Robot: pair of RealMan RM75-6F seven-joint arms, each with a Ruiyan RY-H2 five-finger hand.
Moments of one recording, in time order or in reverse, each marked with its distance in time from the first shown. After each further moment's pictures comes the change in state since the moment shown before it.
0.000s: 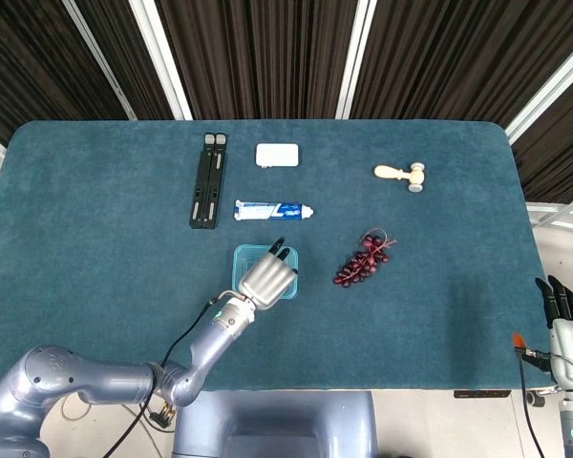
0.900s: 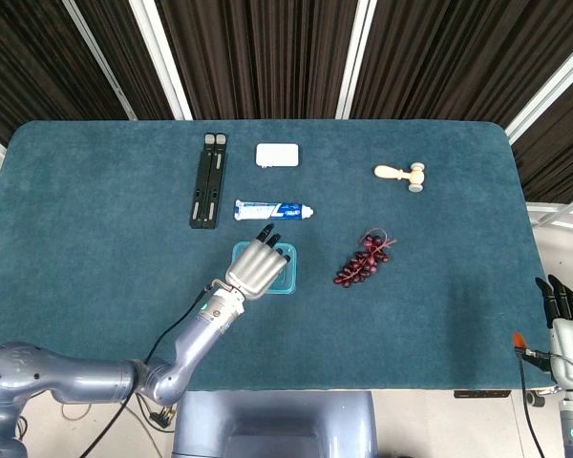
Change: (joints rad) left arm 0.042 0.142 -0.097 -0.191 0.080 0.080 -0.076; right arm 0.000 -0.005 0.000 0.009 -0.009 0.007 -0.003
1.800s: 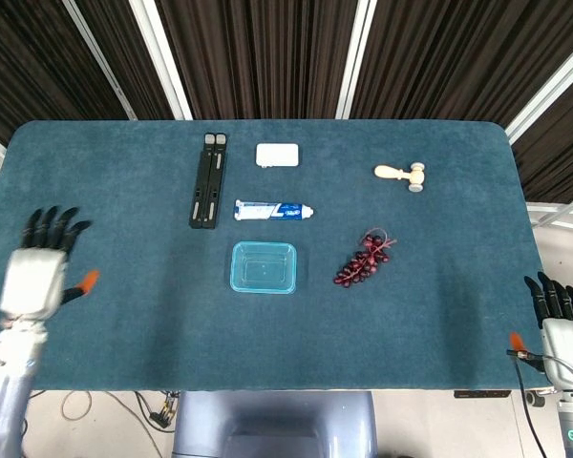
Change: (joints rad) left arm 0.641 0.555 0.224 -0.288 0.376 0.580 -0.533; right arm 0.011 0.003 -0.031 0.045 -0.099 0.016 -0.058
